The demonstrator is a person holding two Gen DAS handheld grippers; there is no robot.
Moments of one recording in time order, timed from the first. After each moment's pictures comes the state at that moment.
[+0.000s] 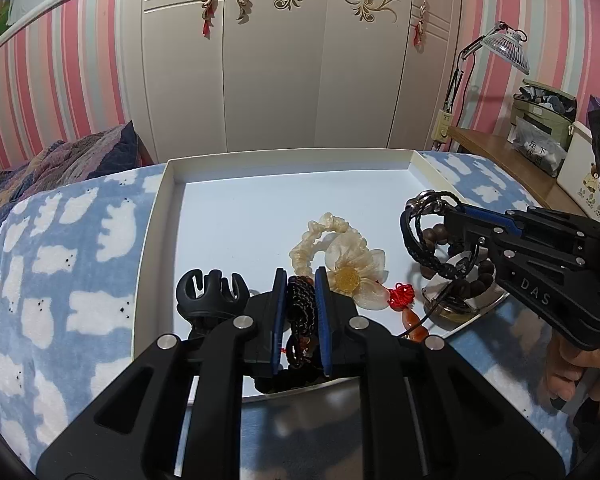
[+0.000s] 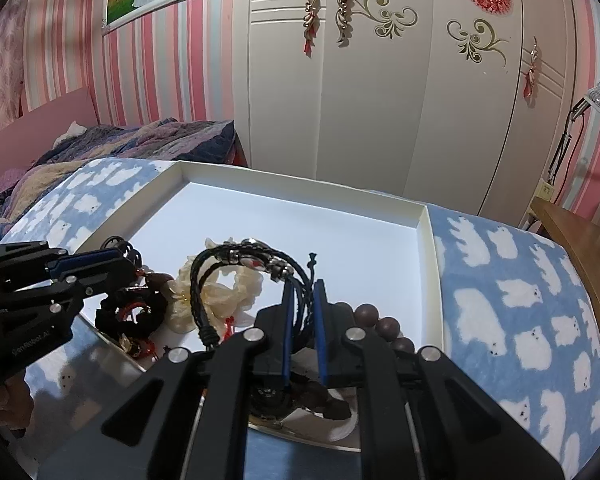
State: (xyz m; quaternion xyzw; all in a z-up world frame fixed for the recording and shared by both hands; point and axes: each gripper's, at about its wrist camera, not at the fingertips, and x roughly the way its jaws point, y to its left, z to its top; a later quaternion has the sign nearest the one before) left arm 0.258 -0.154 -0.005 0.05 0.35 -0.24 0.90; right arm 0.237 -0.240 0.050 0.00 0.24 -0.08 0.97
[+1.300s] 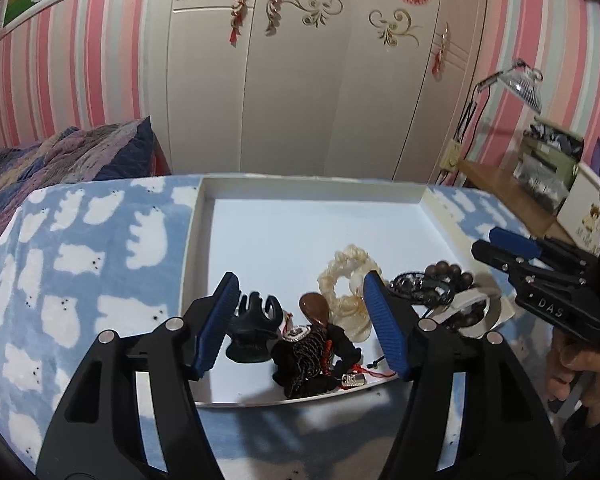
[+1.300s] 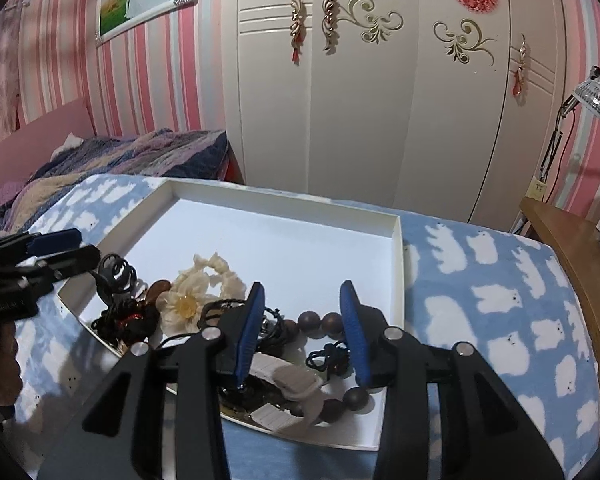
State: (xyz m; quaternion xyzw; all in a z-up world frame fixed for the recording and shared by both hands) left arm 0.264 -0.122 0.026 0.00 0.34 -0.22 0.91; right arm 0.220 -0.264 0.072 0.01 0.22 -0.08 0.97
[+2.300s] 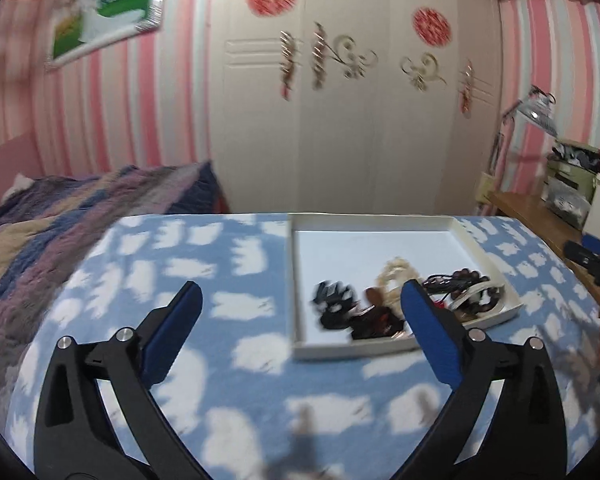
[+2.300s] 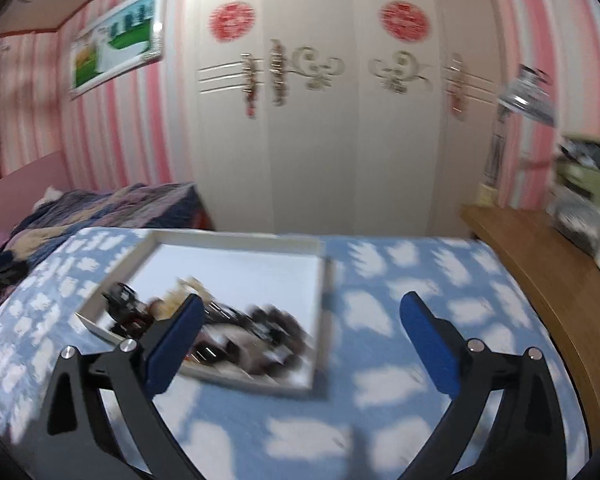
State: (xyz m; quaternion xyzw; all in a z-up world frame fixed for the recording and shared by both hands) left arm 0.167 -0.040 0.067 0.01 0.25 -0.13 0.96; right arm 0.091 -0.301 0.074 0.07 0.14 -0.16 0.97
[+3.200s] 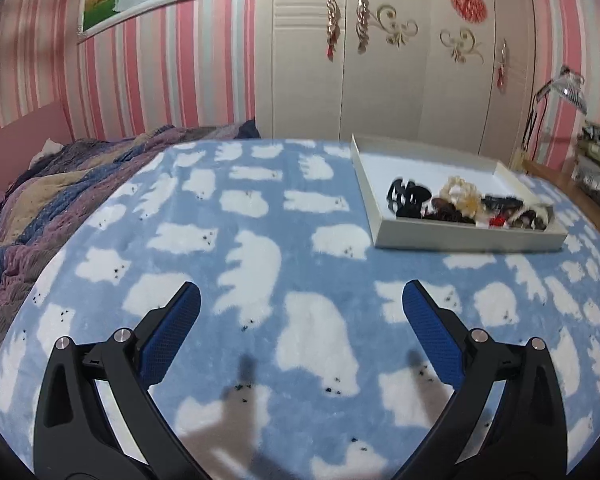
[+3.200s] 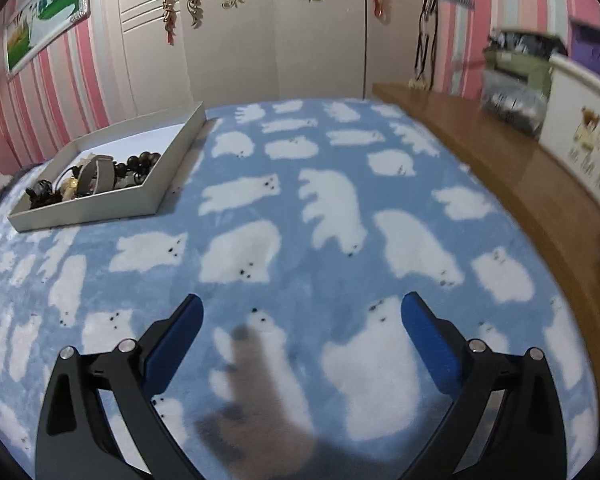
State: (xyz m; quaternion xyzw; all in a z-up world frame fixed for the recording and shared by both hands) left arm 0.140 0.009 -0.019 0.02 0.31 -0.07 0.95; right arm 0.029 -0.370 -0.040 0.13 0.28 -0.21 0.93
